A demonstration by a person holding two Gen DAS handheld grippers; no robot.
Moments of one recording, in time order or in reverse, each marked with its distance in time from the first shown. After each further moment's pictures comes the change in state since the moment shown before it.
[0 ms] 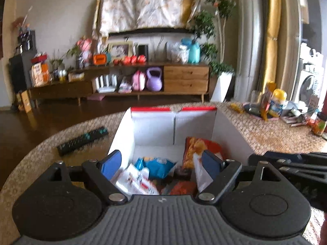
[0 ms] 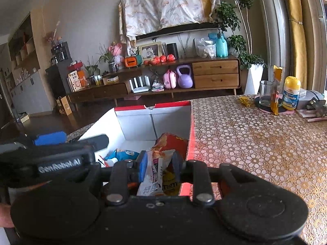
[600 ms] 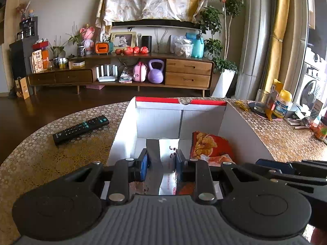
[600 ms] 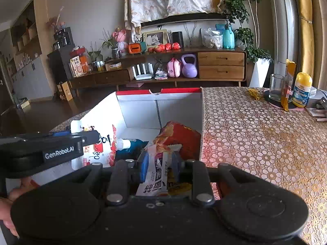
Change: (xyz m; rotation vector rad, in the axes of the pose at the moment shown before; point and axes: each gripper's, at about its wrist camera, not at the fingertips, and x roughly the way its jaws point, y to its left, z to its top) left arm 0.024 0.016 -0.004 -0.049 0.028 -0.029; right arm 0.029 0.009 -0.006 -0.047 0.073 0.005
